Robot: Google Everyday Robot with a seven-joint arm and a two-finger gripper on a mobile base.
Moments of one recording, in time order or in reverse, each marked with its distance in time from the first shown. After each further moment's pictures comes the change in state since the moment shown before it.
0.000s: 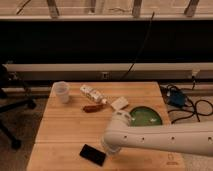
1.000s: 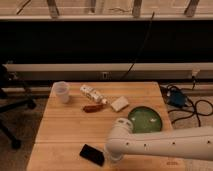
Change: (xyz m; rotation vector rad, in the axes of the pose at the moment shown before) arm -0.014 0.028 0.027 -0.048 -0.054 -0.035
